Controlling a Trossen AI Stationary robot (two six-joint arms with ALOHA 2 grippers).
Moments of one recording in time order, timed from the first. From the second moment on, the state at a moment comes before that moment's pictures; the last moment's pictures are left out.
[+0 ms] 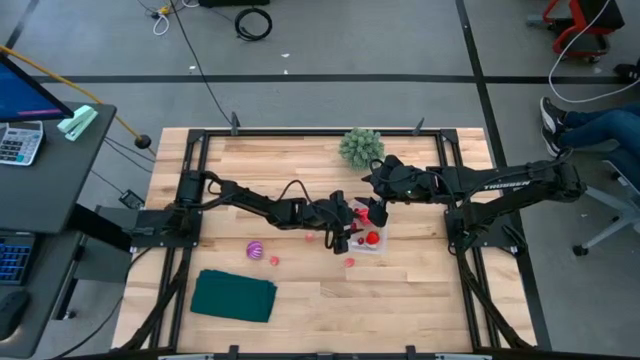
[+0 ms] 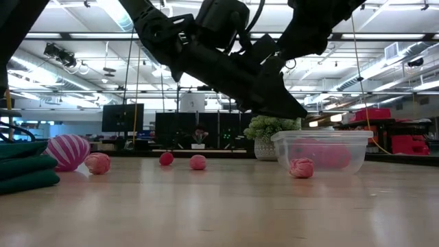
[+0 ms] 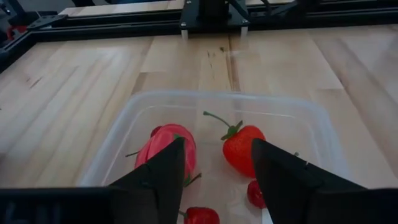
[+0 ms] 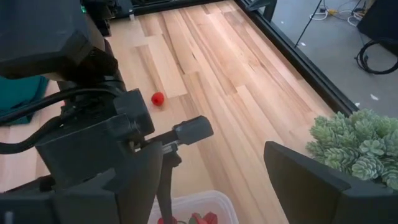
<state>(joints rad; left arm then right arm) -0.04 2.07 1.21 0.47 -0.13 0.01 0.00 1.18 0.92 -0.37 0.29 0.22</state>
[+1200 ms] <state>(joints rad) -0.13 1.55 1.20 -0.99 -0.14 -0.61 0.25 1.20 0.89 -0.50 0.23 0.27</state>
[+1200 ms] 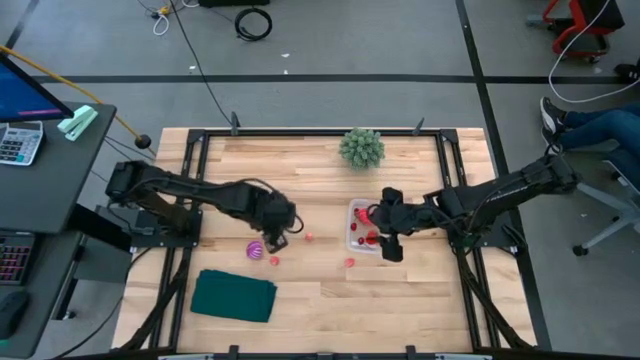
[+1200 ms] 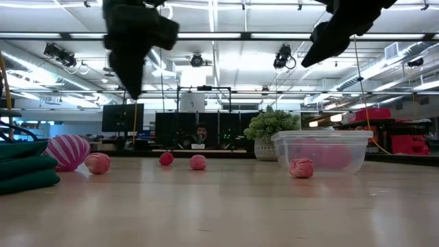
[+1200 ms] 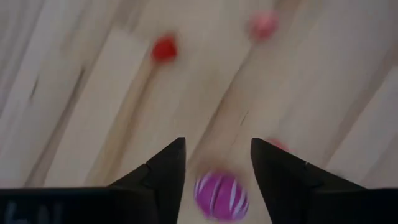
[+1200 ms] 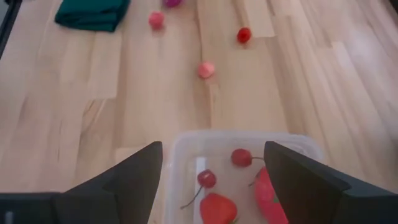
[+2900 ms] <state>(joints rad) -0.27 1.87 1.07 -1.02 -0.15 -0.71 0.35 1.20 0.89 -0.54 0.23 0.27</state>
